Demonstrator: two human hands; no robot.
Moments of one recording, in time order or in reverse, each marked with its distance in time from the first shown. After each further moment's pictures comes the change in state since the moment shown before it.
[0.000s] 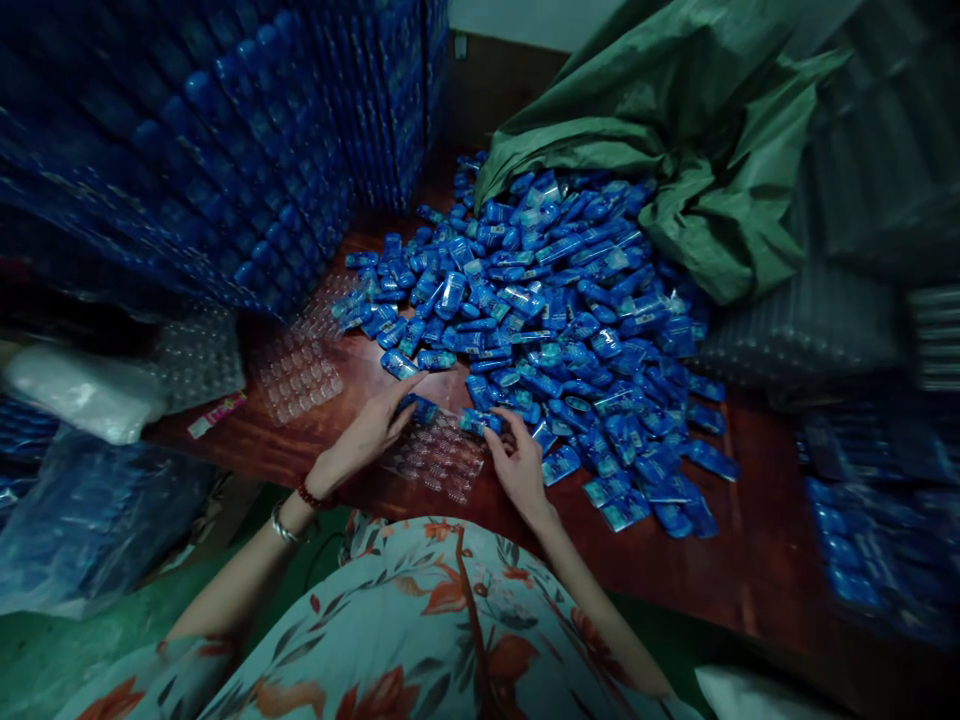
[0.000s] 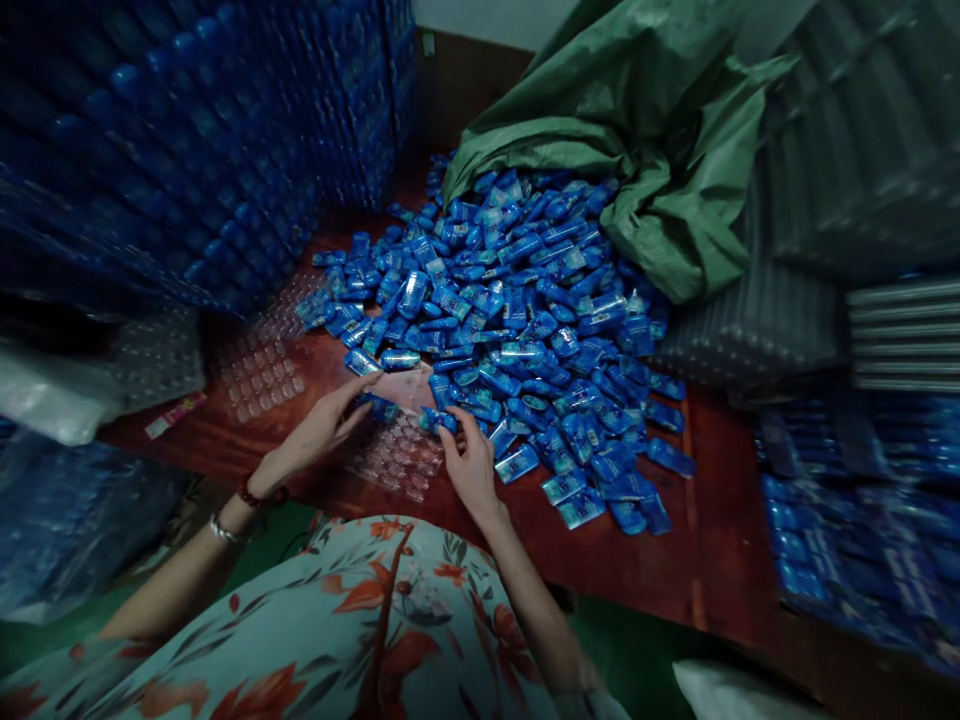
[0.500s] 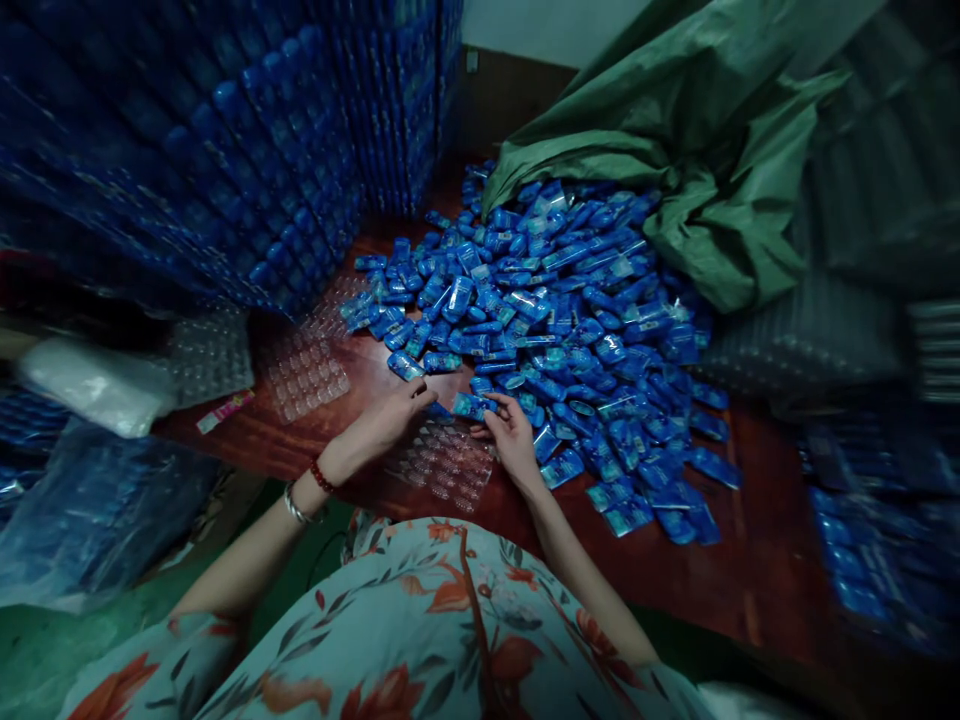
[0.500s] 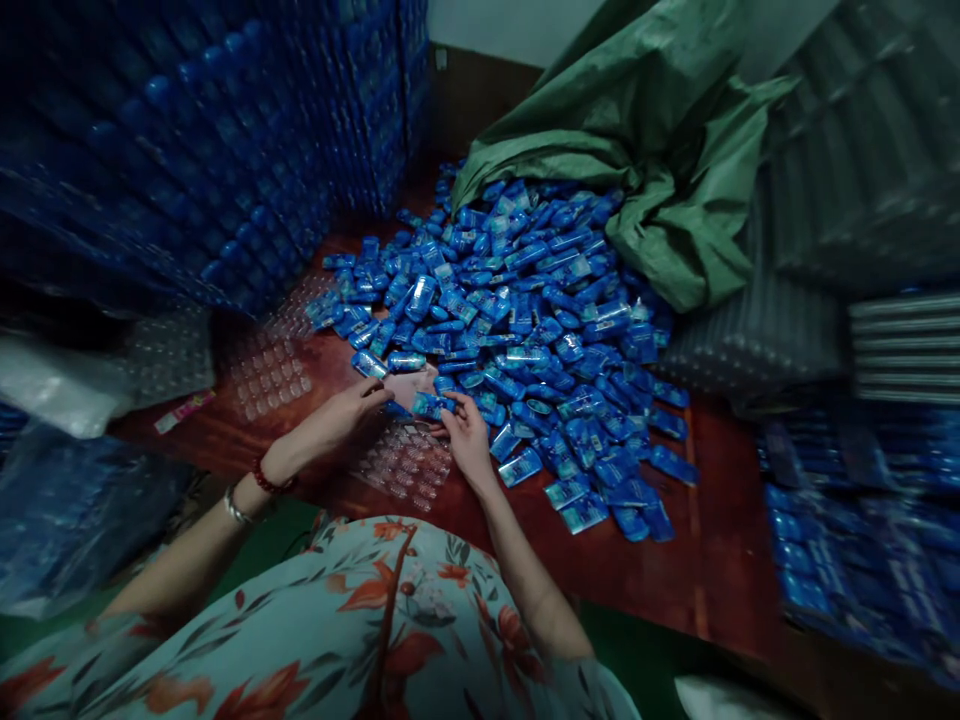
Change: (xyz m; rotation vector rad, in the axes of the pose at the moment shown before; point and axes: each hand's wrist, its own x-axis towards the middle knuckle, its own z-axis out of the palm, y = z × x) left_hand 0.008 0.004 -0.006 0.321 -0.221 0.090; right_hand 0.032 0.006 0.020 0.438 -0.121 0.202
